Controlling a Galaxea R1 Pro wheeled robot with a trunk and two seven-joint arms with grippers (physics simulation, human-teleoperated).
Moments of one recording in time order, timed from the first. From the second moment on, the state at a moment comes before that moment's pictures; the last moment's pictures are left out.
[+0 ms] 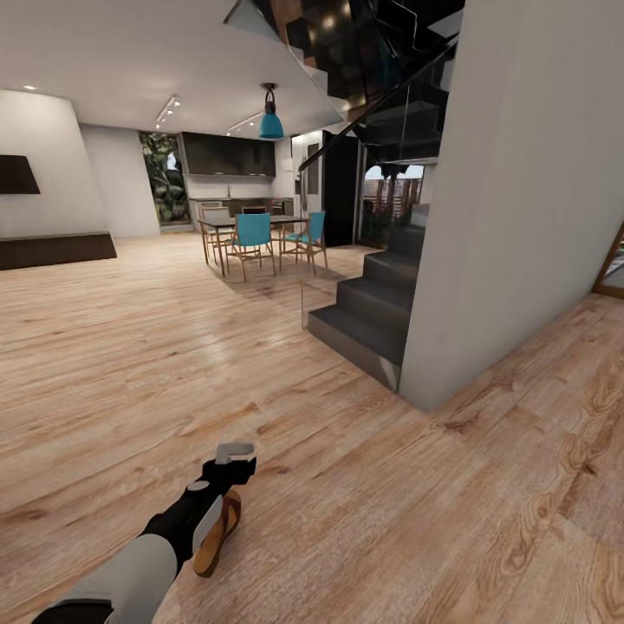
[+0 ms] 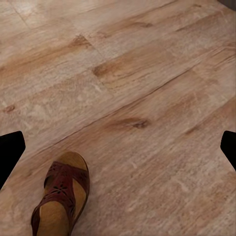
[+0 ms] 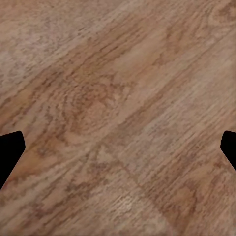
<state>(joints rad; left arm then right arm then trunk) -0.71 -0.06 0.01 -0.35 0.00 -0.01 0.01 -0.20 -0.07 0.01 -0.33 0.00 -0.16 -0.18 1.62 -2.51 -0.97</state>
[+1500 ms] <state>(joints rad) -0.71 -0.05 0.02 -0.34 0.00 -0.01 0.02 -0.45 -0.28 -0.08 -0.76 -0.09 0.41 -0.05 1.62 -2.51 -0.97</state>
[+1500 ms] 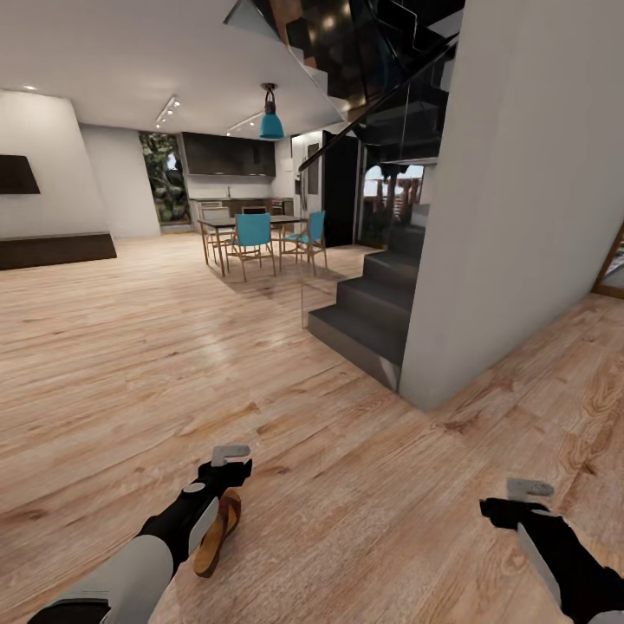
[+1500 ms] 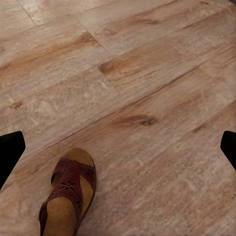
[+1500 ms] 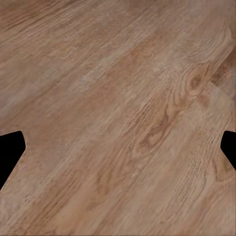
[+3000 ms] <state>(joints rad) -0.71 -0.03 0.02 -0.33 0.00 -0.01 0.01 -0.53 -0.27 -0.10 -0.82 -0.13 0.64 -0.05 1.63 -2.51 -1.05</state>
